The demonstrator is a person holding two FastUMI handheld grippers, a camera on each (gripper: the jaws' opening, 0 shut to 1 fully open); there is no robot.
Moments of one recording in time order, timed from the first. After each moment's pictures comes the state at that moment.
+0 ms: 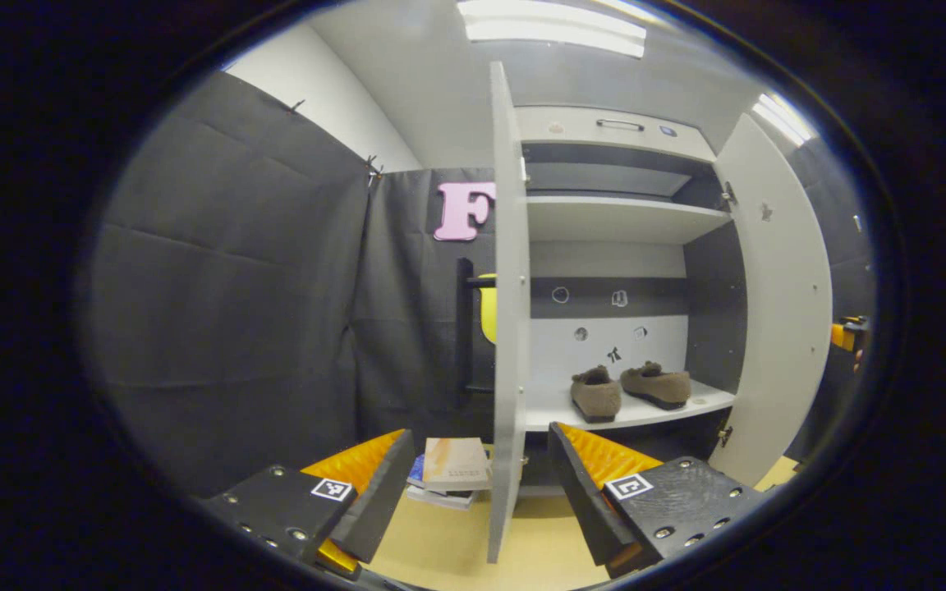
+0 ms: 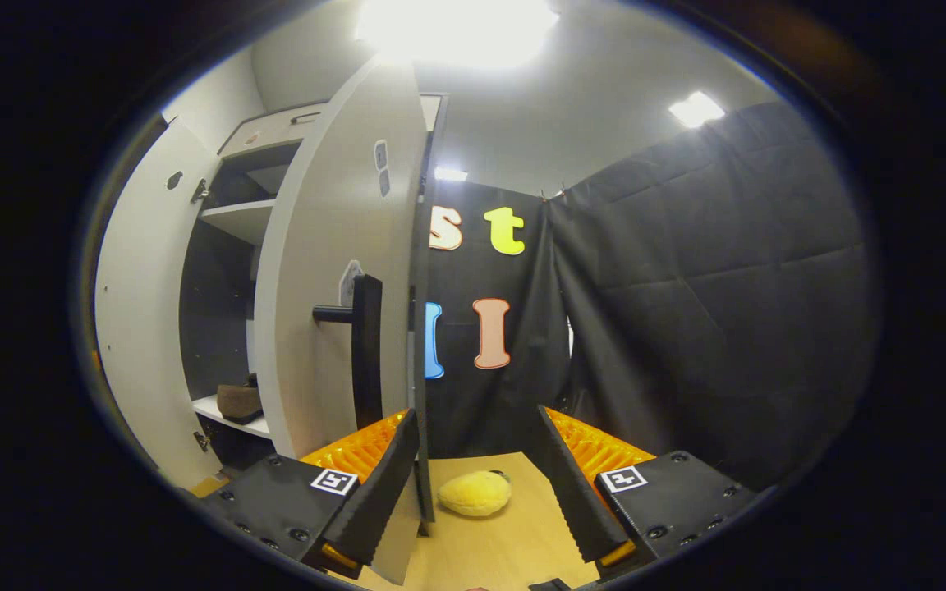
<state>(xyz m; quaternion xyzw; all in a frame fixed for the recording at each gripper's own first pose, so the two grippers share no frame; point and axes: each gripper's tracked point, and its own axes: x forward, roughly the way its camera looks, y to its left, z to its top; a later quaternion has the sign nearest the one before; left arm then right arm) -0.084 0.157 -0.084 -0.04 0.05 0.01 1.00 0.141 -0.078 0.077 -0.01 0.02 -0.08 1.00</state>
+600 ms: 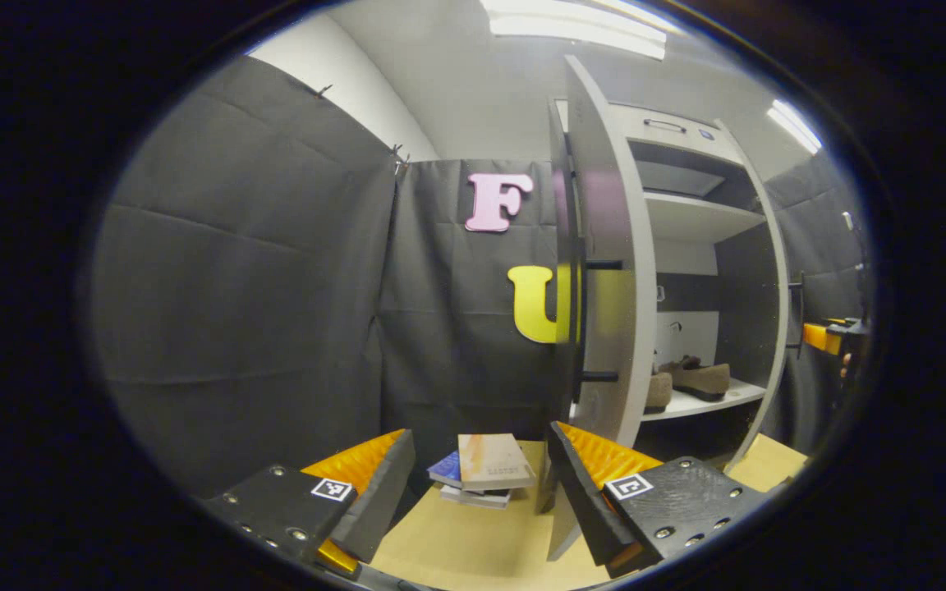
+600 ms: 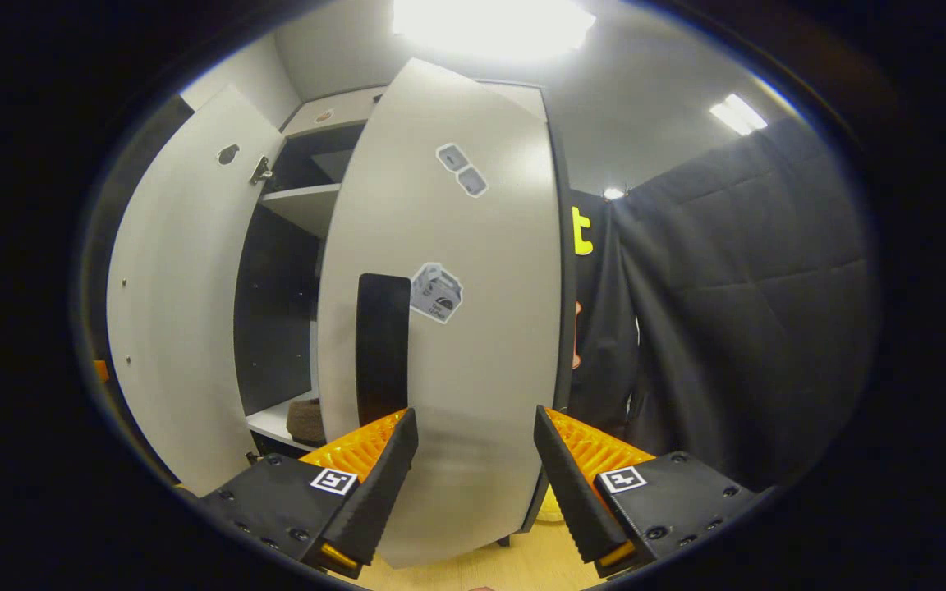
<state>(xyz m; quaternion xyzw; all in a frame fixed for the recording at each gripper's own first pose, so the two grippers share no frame) -0.073 0.244 -0.112 -0.05 0.06 0.03 1.00 0.203 0.064 0.069 -0.03 0.03 -0.03 1.00</state>
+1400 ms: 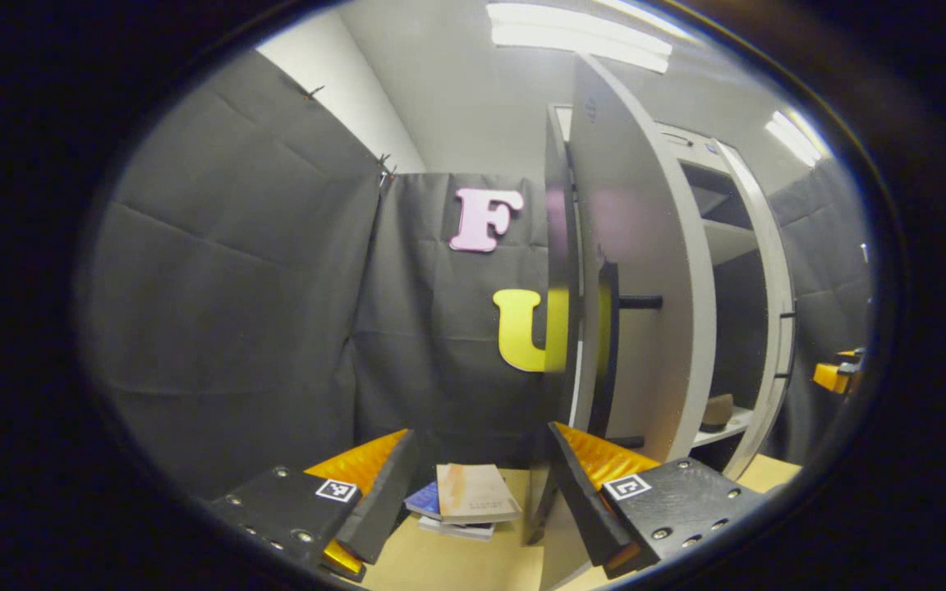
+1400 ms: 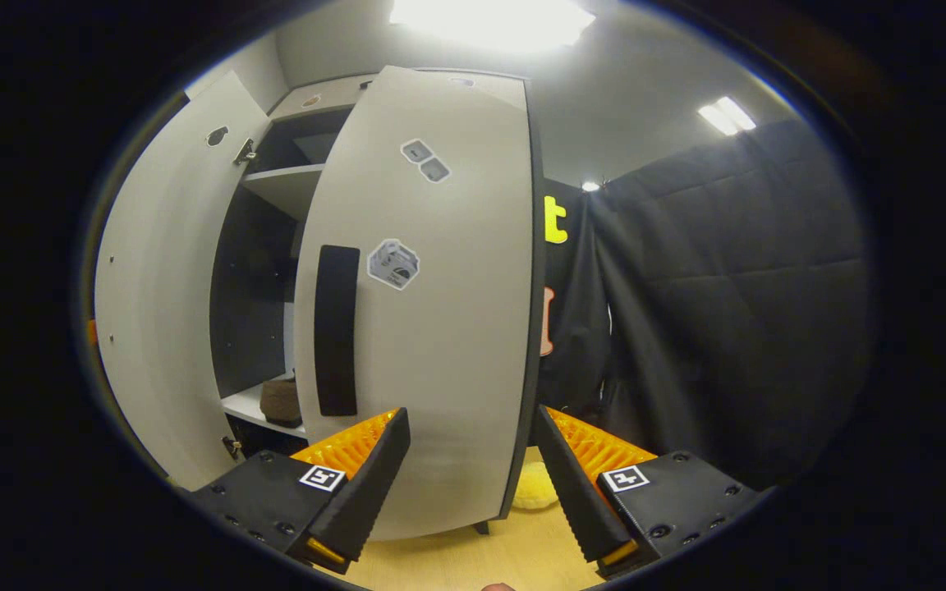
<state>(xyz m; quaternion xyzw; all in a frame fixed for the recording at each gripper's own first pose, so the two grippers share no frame) 0.000 0.227 -0.082 -0.04 0.01 -0.01 1.00 0.170 0.025 0.045 -0.02 0.05 -0.07 1.00</state>
